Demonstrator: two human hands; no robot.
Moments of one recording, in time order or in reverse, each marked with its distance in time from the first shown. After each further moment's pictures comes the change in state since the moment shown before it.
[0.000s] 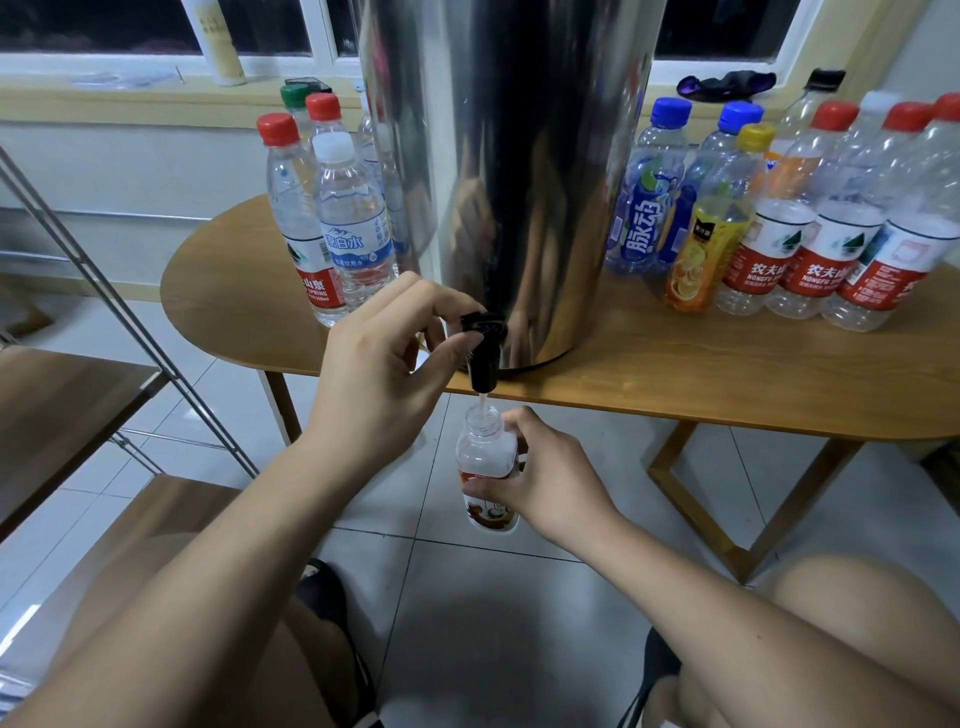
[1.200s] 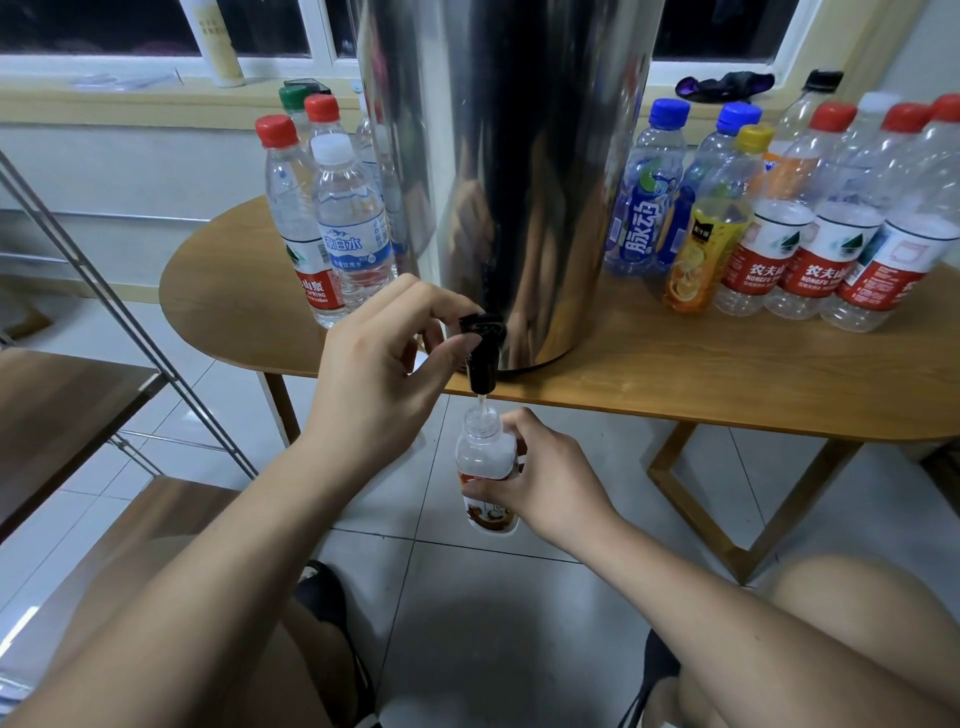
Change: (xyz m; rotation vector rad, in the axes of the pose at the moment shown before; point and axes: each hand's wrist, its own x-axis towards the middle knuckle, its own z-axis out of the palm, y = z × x) left_hand 0.000 0.000 0.000 0.000 0.007 -0.009; right_hand 0.001 0.001 0.001 -0.013 0.008 -0.004
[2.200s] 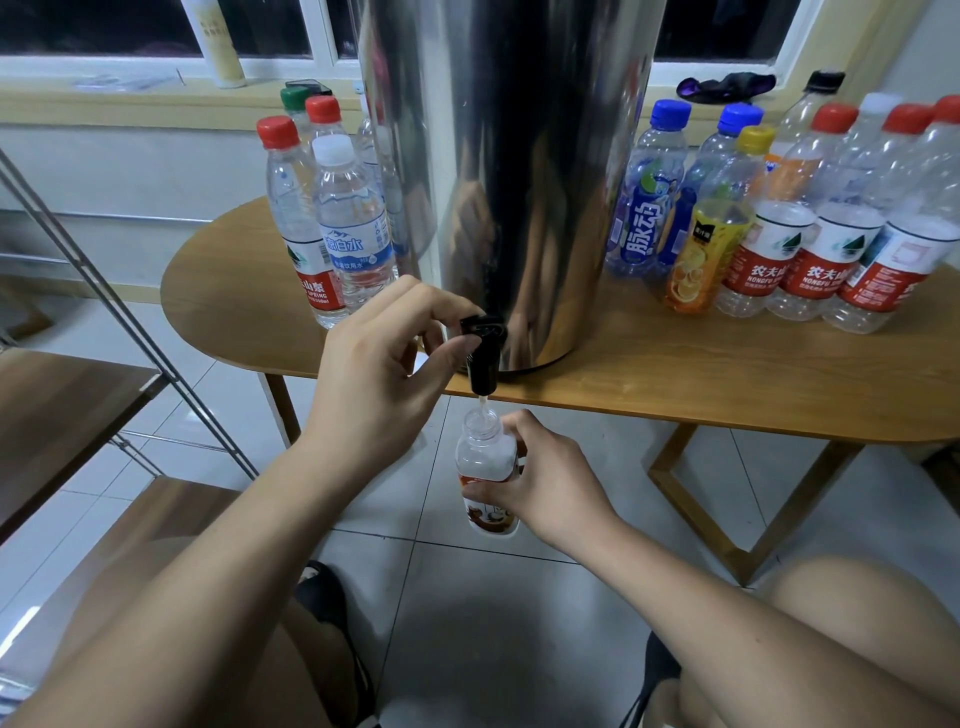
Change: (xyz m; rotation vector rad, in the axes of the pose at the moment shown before) left_hand -0.001 -0.002 0.000 -0.012 -0.002 -0.006; right_hand -0.001 -0.001 0.000 -0.004 0.000 0.001
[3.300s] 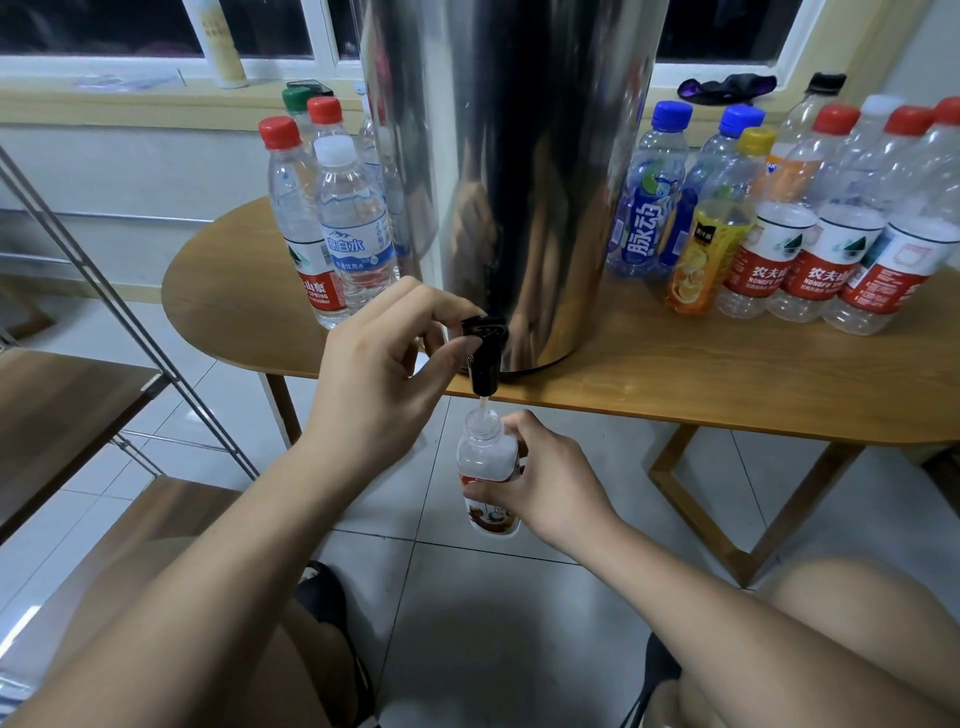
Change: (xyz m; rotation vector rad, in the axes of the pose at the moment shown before) left_hand 0.000 -0.001 0.000 -0.020 0.002 0.001; right_hand 0.000 -0.001 0.000 0.008 0.003 0.006
